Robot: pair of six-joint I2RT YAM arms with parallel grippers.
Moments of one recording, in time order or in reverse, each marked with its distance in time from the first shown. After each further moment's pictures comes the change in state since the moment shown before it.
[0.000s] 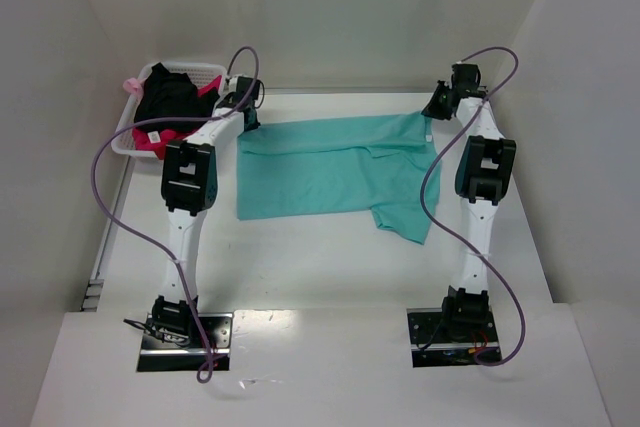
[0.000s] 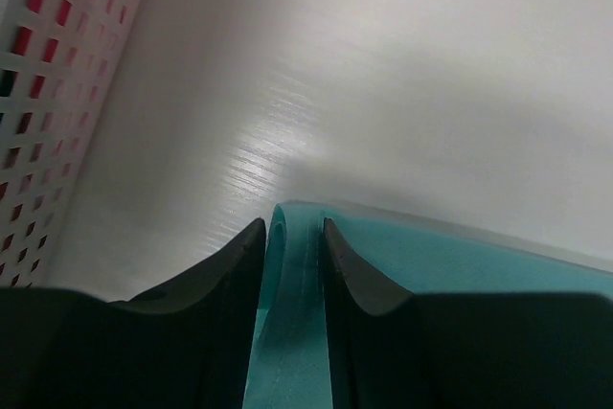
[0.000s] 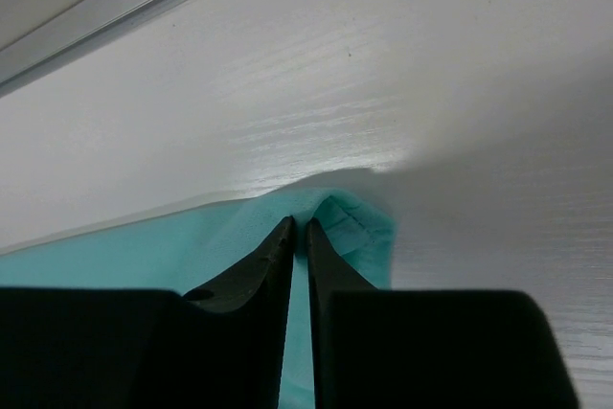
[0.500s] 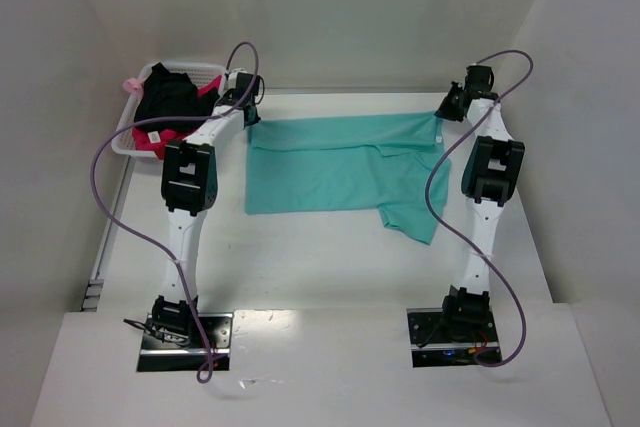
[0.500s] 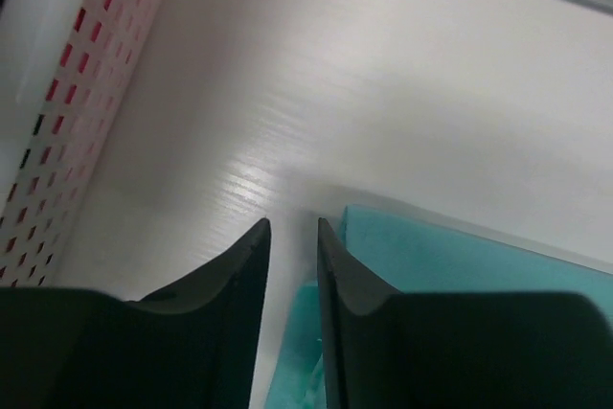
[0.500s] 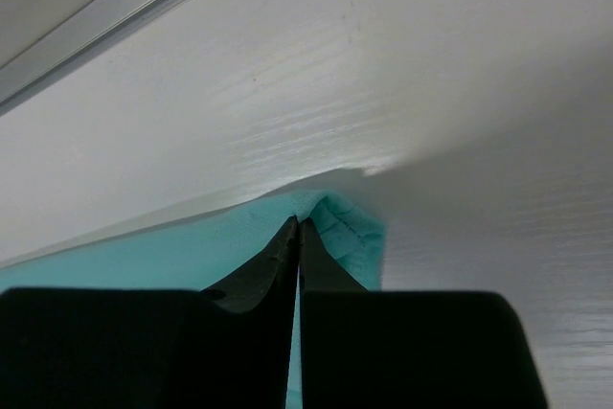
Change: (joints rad) left arm -0.006 -0.004 0.024 0.019 -0.011 -0.009; right arm -0.055 0.001 0.000 -0.002 0.016 0.008
